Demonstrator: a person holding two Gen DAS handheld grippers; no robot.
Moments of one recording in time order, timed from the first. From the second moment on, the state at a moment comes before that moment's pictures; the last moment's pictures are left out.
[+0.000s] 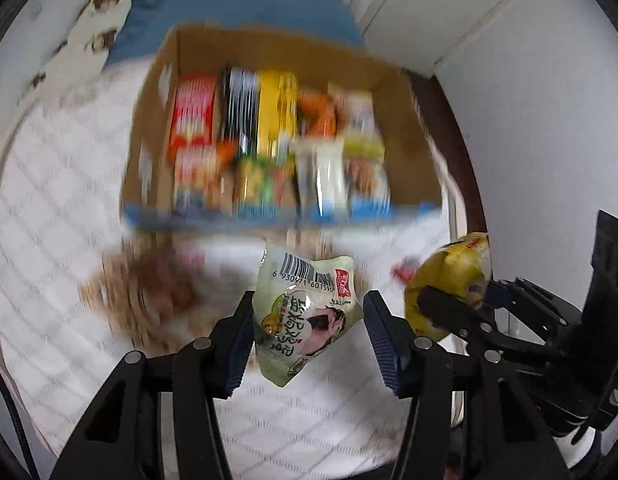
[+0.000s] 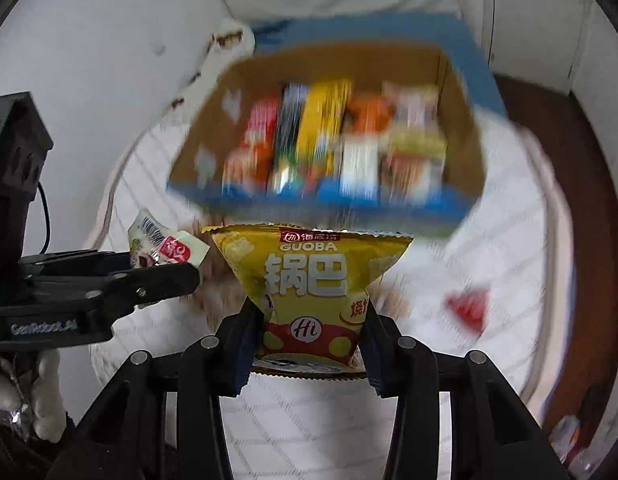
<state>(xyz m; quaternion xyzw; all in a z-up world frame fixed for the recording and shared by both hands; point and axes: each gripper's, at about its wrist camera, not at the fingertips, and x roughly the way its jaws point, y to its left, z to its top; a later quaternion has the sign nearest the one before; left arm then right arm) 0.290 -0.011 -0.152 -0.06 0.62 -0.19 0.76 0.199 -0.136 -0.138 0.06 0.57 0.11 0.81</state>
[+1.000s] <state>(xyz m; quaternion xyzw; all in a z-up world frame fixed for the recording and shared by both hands) 0.486 -0.036 -0.258 0.02 0.68 -0.07 0.73 0.423 -0.170 -0.249 0.05 0.69 0.05 0.72</state>
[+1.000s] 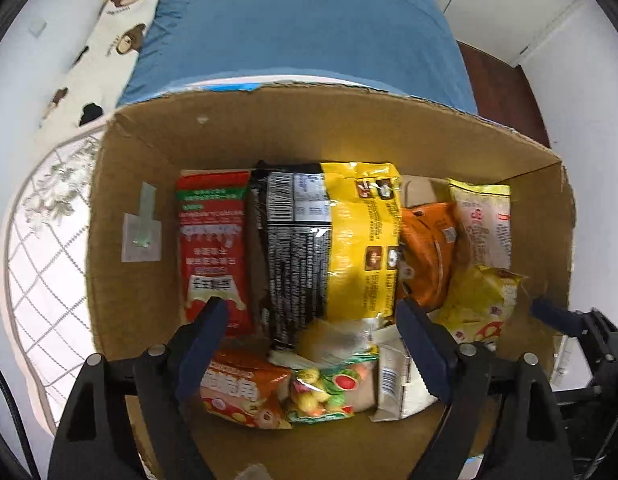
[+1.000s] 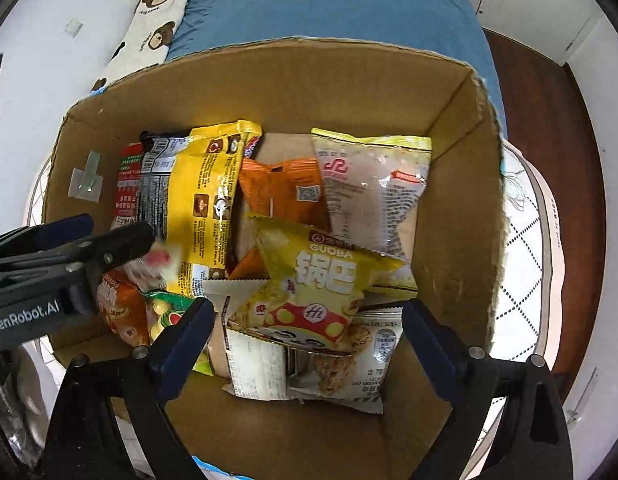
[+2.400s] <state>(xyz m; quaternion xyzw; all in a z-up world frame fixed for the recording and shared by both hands) 0.260 0.000 -0.093 0.03 0.44 -0.06 0.89 0.211 -0.160 -0.071 0.02 0.46 0.00 0.89</state>
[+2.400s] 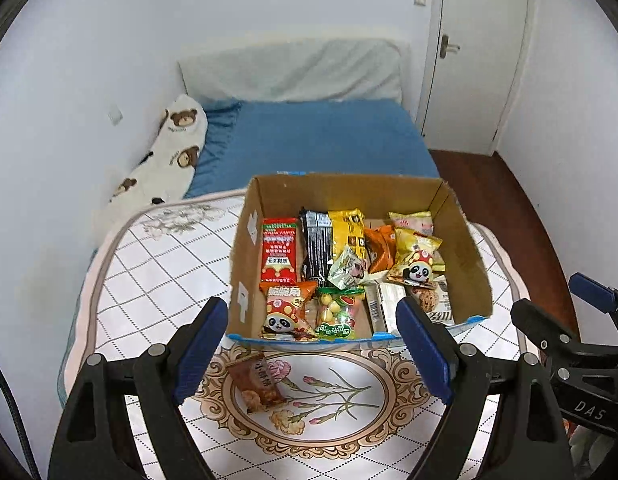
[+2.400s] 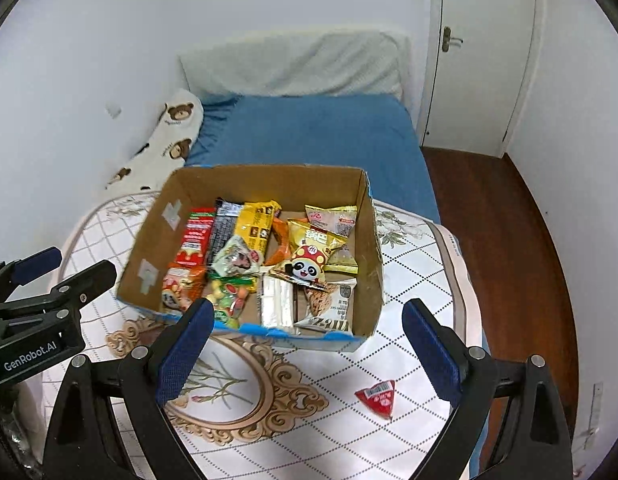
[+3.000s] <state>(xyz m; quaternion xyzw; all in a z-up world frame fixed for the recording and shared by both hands) 0.208 0.016 -0.087 0.01 0.42 -0.02 0.91 0.156 -0.192 -0.069 0.11 0.45 0.00 0.89</state>
